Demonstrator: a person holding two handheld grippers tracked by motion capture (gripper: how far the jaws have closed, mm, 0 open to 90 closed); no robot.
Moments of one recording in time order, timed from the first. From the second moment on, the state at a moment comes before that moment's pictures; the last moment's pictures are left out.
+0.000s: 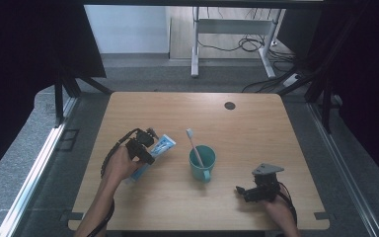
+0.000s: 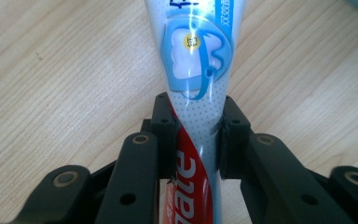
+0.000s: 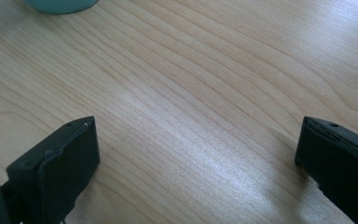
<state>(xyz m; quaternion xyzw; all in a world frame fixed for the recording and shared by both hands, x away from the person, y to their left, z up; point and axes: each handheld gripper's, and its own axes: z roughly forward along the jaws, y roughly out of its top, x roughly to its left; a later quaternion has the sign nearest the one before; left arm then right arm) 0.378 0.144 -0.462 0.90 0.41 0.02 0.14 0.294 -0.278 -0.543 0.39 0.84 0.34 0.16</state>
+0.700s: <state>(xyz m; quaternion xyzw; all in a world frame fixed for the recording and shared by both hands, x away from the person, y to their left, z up) 0.354 0.166 -0.434 0.88 0.38 0.05 0.26 0.294 -0.278 -0.543 0.39 0.84 0.34 0.16</state>
